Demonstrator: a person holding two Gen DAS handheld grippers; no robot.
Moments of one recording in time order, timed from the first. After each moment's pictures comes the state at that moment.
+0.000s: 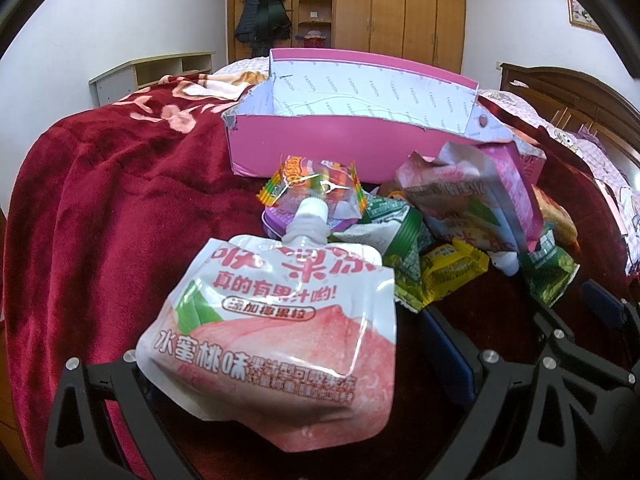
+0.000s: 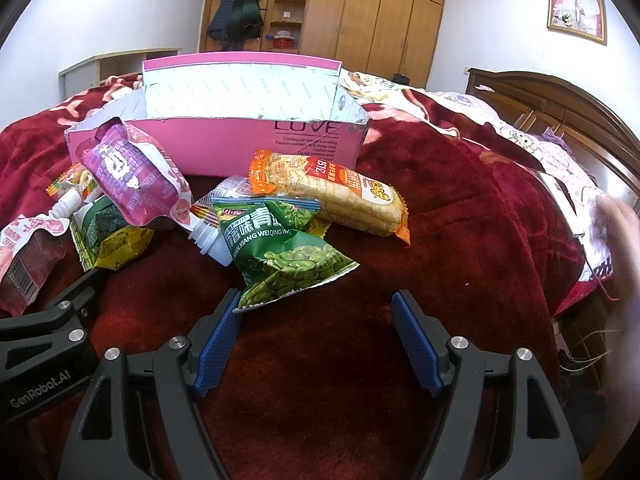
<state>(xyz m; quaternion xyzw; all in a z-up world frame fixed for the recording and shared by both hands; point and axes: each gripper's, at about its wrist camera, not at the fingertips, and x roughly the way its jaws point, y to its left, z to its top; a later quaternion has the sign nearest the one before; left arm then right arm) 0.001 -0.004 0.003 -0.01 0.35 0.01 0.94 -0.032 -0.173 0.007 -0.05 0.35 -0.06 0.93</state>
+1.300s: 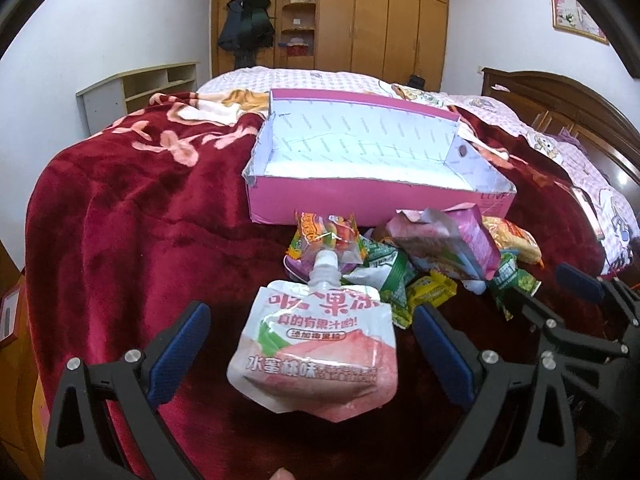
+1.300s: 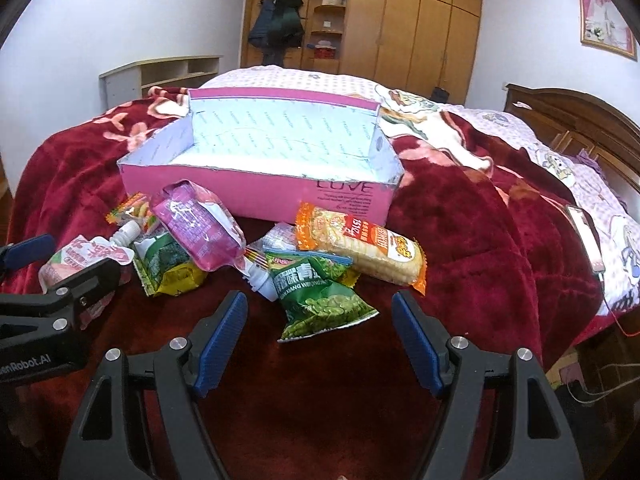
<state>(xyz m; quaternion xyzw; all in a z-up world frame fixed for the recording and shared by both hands) -0.014 0.021 0.050 -0.01 0.34 -0.03 0.94 -0.035 -0.168 0.052 -0.05 0.35 0.03 0.94</state>
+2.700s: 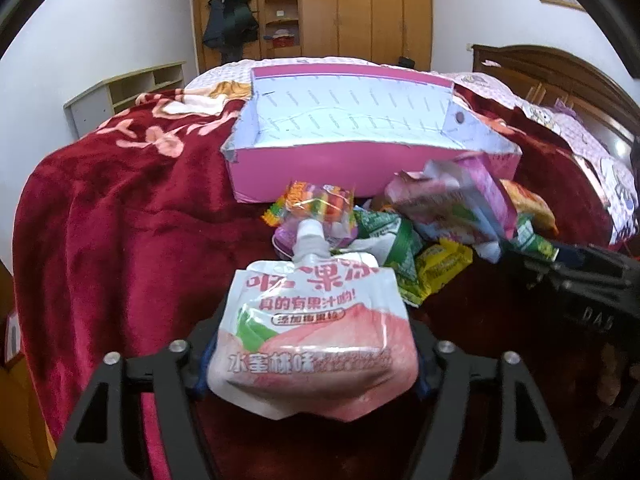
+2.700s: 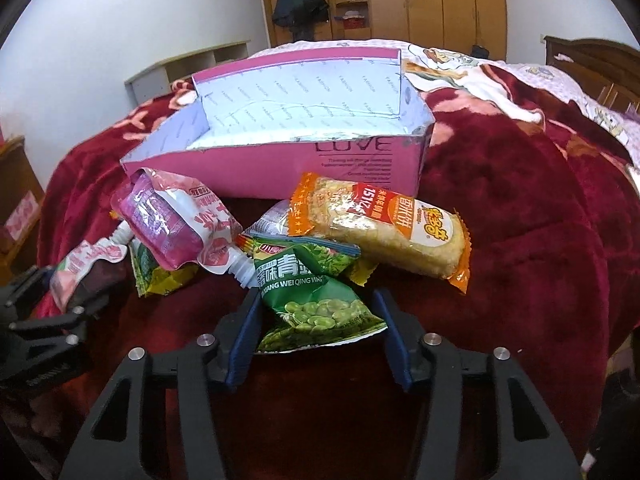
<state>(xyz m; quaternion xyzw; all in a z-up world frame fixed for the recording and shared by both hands) -0.008 0.008 0.026 0.04 0.35 -0.04 0.93 0.002 -0.199 0.023 0.03 0.40 0.12 0.91</state>
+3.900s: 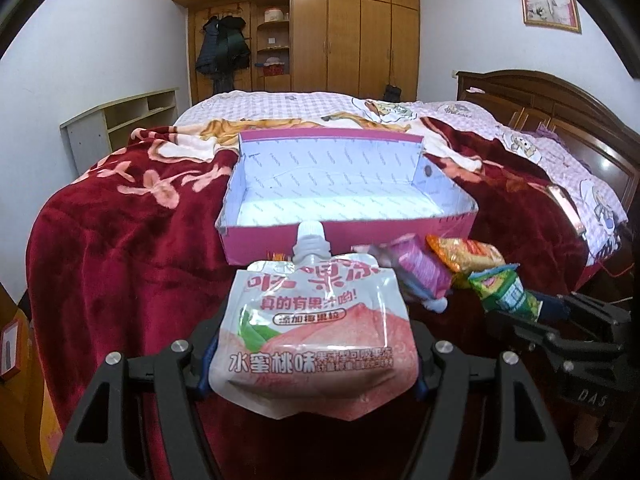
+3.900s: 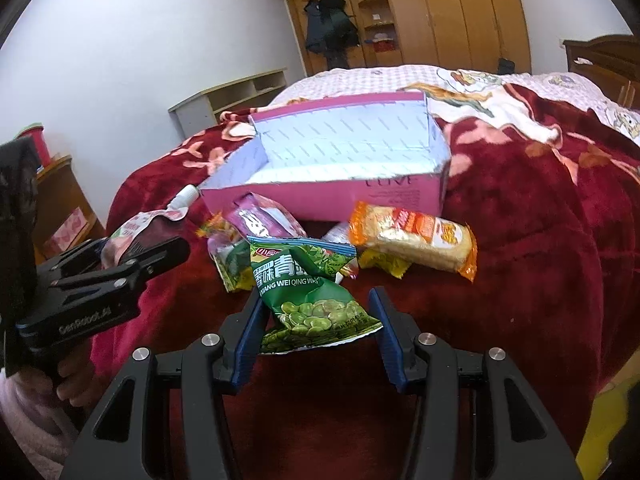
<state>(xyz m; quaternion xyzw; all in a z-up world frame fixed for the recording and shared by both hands) -0.021 0.002 0.087 0.02 0.31 -0.07 0.95 -0.040 -0.202 0.065 0.06 0.35 0.19 0.92</state>
